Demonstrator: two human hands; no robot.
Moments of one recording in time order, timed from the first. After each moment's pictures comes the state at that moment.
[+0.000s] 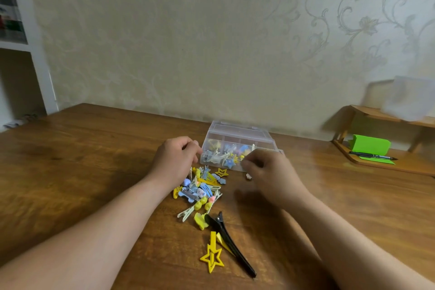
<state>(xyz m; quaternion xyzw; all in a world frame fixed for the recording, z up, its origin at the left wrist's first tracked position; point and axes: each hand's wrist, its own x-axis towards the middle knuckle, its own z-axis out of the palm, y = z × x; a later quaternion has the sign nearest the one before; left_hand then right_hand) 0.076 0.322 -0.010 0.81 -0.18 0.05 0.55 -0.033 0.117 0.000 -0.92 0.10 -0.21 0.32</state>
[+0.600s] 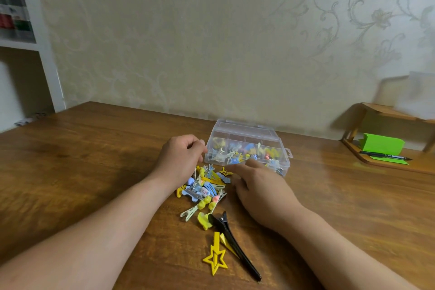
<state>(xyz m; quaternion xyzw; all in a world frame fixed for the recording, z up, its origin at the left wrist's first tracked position) 0.076 0.322 -0.011 0.81 -0.19 0.05 0.55 -0.036 0.141 -0.022 -0.98 -0.01 -0.17 0.12</state>
